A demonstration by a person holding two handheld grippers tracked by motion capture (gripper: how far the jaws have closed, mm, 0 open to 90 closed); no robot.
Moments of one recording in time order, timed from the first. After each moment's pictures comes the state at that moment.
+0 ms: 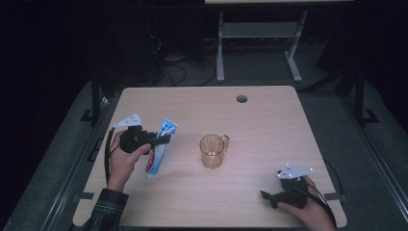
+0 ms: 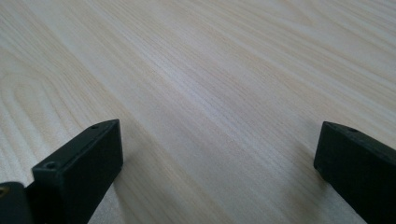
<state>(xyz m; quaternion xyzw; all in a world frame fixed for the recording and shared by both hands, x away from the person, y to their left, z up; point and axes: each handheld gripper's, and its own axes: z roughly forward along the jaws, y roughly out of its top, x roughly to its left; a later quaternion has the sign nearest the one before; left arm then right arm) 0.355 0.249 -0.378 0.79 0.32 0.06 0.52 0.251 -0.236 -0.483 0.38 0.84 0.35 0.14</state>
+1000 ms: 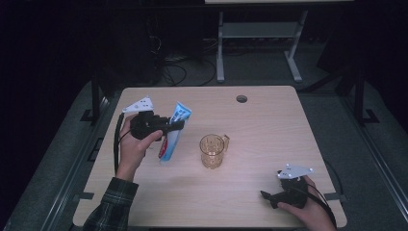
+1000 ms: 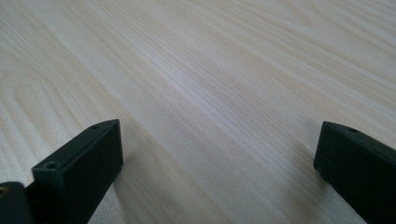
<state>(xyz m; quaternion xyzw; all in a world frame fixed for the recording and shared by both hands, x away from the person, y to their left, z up) 0.365 0.206 -0.327 0.79 0.26 0.07 0.56 0.251 -0.236 -0.483 0.38 0.84 0.35 0.14</state>
